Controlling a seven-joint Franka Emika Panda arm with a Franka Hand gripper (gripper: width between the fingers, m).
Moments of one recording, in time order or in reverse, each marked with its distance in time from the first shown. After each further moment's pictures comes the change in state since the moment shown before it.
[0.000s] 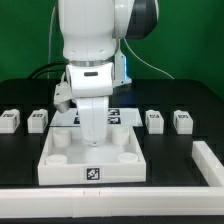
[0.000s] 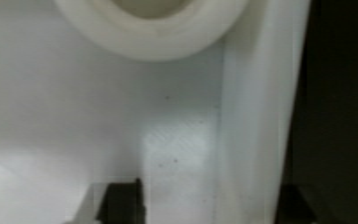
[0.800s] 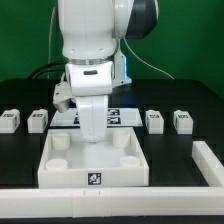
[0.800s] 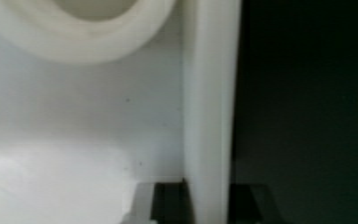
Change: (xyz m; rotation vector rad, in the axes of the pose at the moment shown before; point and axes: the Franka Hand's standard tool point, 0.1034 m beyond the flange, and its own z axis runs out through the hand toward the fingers) arm -0.001 0.003 -0.002 -0.016 -0.002 0.001
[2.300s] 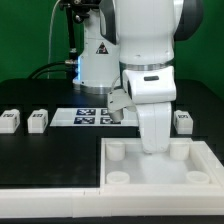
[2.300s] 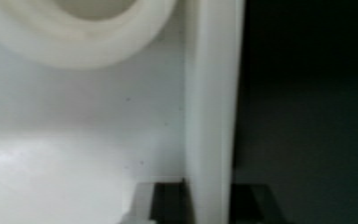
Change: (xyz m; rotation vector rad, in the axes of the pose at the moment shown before) arm 0.097 0.053 0.001 -0.037 0.050 0.067
